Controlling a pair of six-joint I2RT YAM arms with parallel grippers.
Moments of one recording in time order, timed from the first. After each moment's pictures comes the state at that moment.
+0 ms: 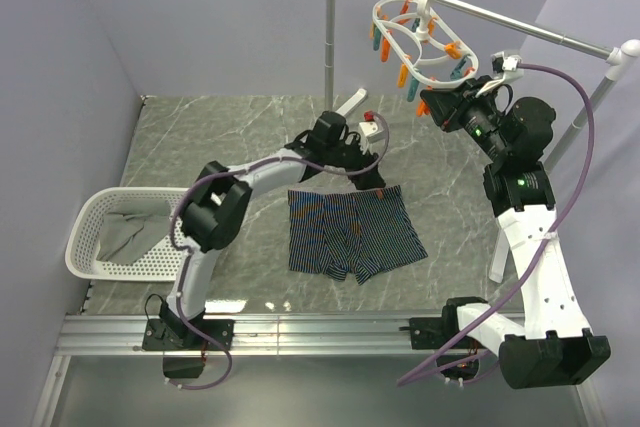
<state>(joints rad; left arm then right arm) -0.71 2.10 1.58 0.11 0.72 0.05 0.05 1.06 1.23 -0.08 -0.47 0.32</state>
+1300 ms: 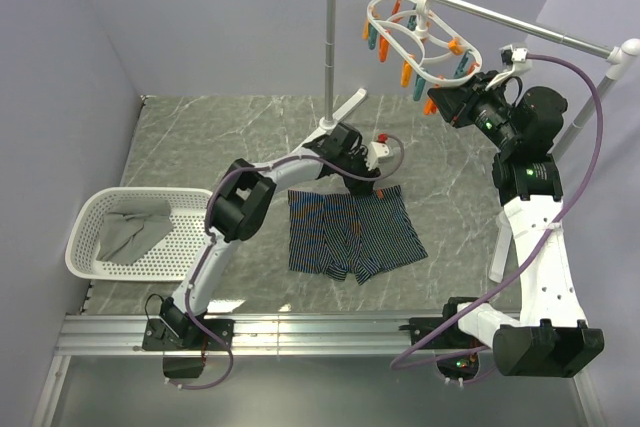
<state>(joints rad) -0.71 2.39 1.86 -0.26 0.54 0.38 -0.05 1.11 1.30 -0.15 -0.57 0.33</state>
